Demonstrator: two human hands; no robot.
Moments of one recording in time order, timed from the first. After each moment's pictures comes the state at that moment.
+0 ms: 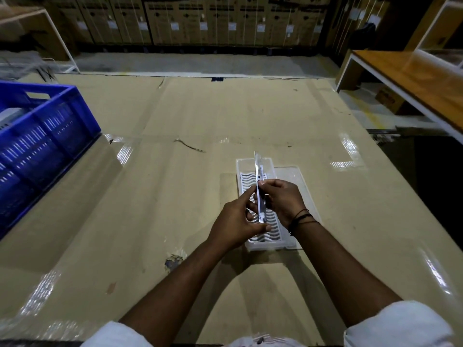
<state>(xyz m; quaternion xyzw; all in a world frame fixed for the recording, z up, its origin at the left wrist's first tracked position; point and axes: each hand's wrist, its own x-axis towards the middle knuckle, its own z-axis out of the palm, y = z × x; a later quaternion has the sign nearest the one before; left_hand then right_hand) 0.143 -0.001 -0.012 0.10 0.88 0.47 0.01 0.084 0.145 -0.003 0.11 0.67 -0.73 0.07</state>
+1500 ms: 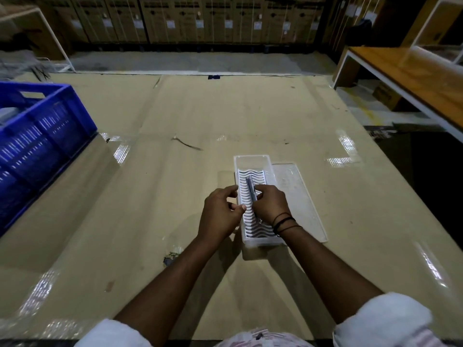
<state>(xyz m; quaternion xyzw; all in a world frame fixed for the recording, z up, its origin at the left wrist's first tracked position) 0.136 -0.014 -0.021 -0.03 0.88 0.46 -0.09 0.097 0.124 -0.004 0.05 0.93 -0.36 0.05</state>
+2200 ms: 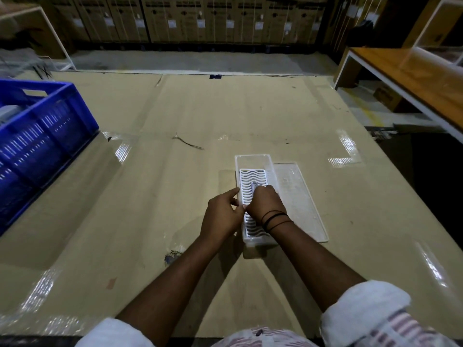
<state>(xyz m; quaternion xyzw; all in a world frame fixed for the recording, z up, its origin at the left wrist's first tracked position) 0.140 -0.011 -0.022 -0.06 0.88 0.47 -0.04 0.084 0.109 -0.022 0.03 0.98 -0.18 0.08</state>
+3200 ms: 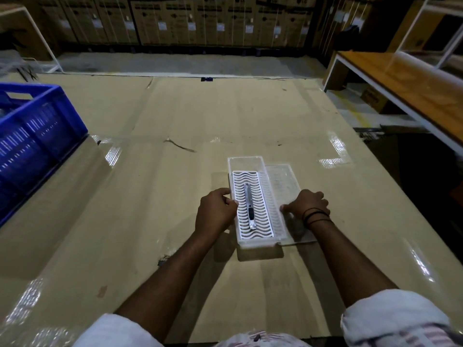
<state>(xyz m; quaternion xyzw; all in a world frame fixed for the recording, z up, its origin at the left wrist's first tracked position) 0.123 -0.012 -0.024 -0.10 0.86 0.50 -0.02 0.074 0.217 -0.019 0.25 0.94 -0.17 0.13</state>
